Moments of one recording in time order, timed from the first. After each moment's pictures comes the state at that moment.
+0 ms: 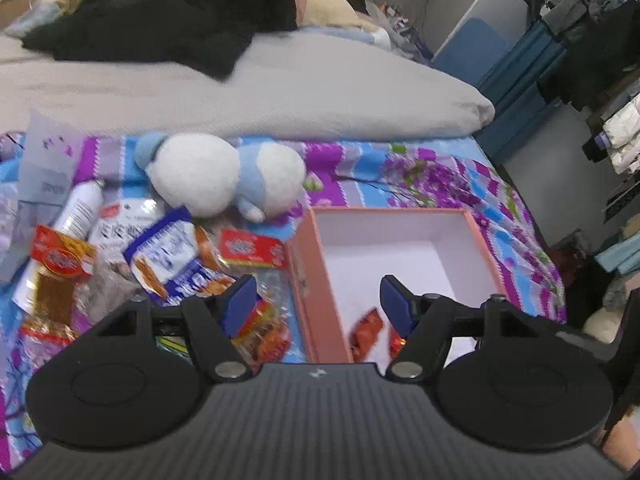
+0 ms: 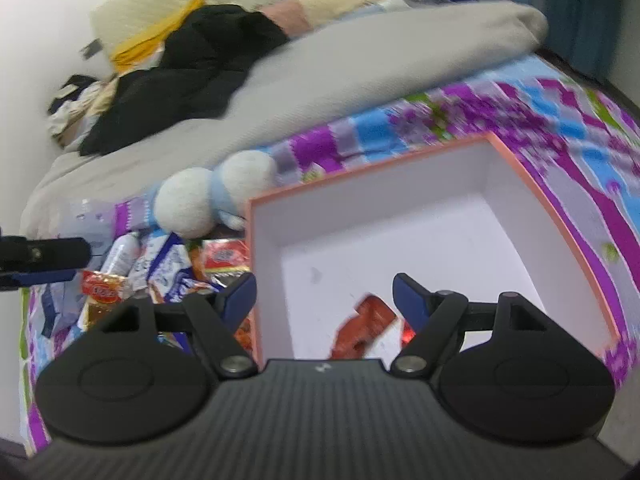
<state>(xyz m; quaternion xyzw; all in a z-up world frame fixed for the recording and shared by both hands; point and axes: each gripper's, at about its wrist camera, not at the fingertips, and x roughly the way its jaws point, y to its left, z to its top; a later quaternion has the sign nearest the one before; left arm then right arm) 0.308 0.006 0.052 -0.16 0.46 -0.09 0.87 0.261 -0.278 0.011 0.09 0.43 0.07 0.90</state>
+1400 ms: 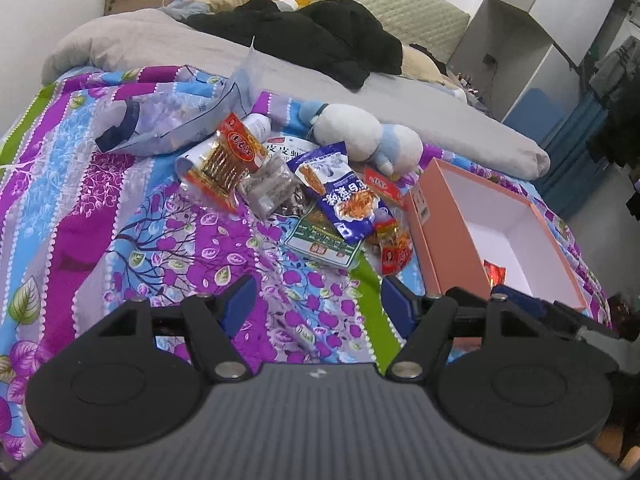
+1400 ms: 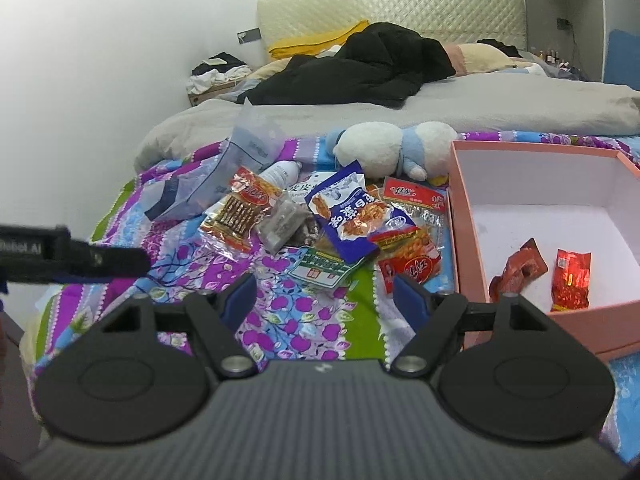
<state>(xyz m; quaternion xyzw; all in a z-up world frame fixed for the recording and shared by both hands) 0.021 0.090 -0.033 -0.19 0.37 0.03 0.91 0.072 -0.154 -0.045 0.02 0.31 0.24 0.92</state>
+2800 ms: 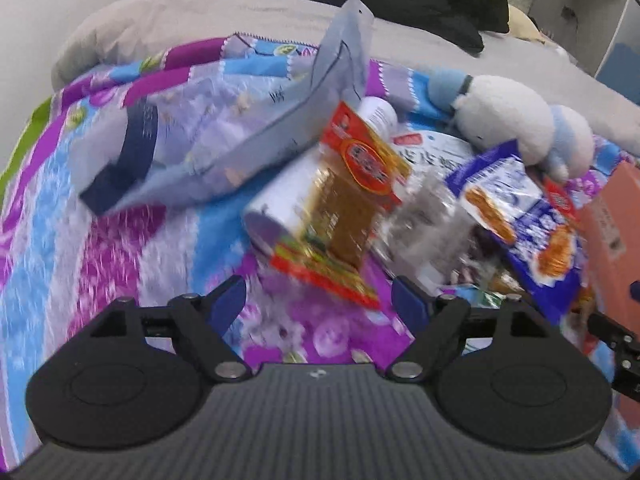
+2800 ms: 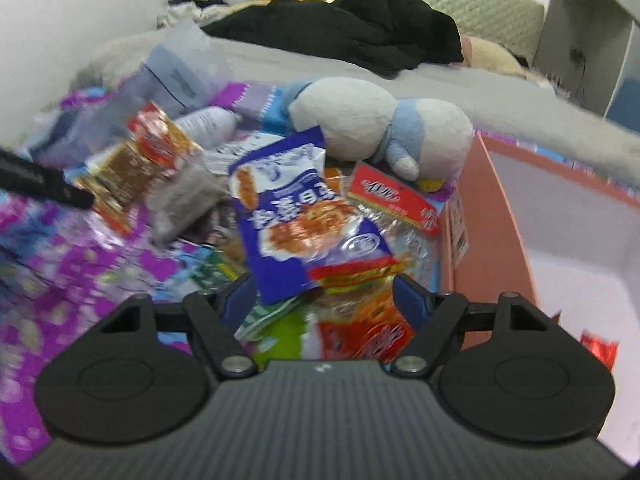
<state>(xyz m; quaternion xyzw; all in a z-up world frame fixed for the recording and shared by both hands) 0.231 0.211 -0.158 -0.11 0.43 0.13 0.88 0.219 -0.090 -0.134 -0.13 0.33 0.19 0.92</state>
